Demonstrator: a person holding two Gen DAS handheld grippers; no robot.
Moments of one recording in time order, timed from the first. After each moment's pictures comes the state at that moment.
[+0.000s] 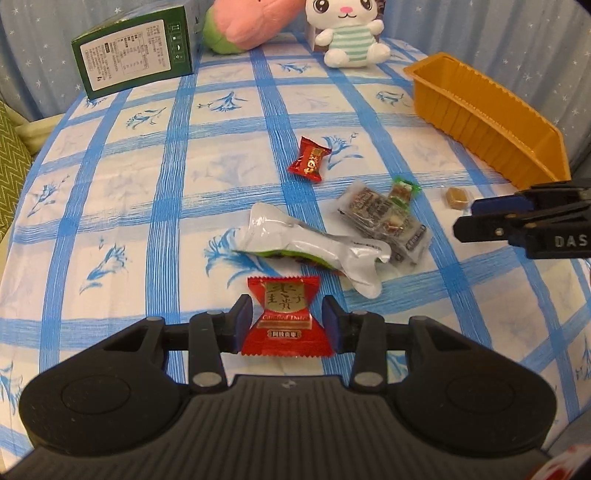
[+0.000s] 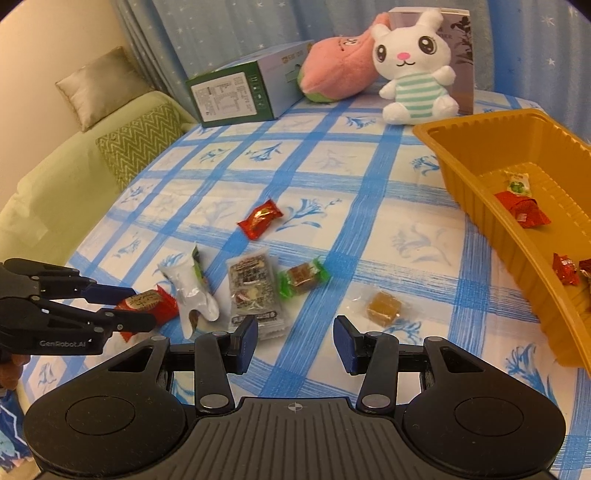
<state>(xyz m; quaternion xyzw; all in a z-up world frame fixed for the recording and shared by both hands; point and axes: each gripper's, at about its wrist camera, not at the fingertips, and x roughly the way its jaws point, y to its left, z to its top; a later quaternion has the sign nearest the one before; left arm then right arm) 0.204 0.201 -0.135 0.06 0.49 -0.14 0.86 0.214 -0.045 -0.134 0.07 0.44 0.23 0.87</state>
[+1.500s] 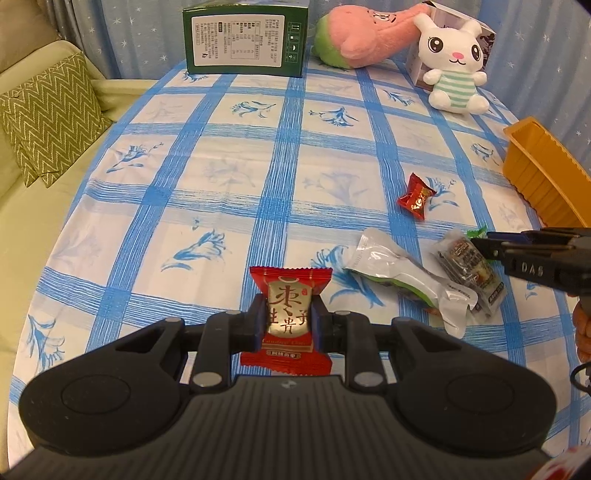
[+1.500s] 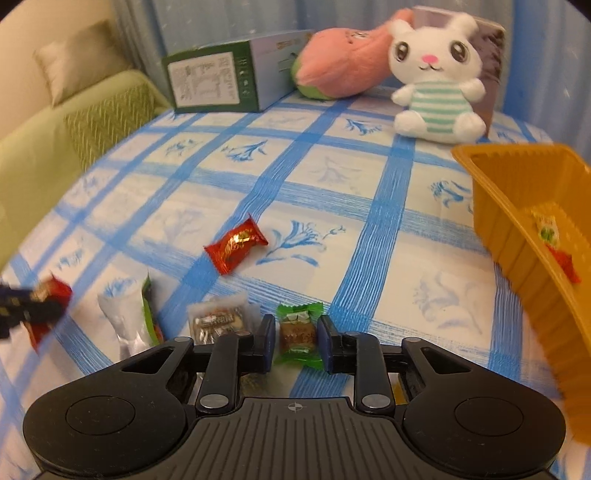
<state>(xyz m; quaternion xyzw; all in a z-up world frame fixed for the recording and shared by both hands) 0.210 0.257 -0.131 -0.02 0.48 -0.02 0.88 0.271 0.010 -0.163 -0.01 0.43 0.19 0.88</state>
